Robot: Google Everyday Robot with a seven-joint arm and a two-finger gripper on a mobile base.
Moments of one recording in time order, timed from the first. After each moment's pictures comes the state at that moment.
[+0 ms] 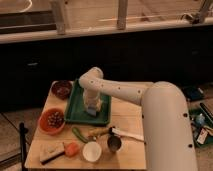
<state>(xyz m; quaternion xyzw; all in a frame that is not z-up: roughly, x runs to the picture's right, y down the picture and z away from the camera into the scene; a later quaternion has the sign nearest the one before) -0.079 0.112 0.890 -0.25 -0.23 -0.52 0.78</state>
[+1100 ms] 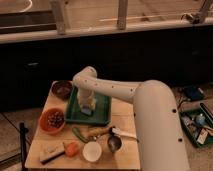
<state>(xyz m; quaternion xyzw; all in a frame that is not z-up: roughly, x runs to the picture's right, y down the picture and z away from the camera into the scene) -0.104 0.120 0.892 -0.24 -0.25 -0.55 0.76</state>
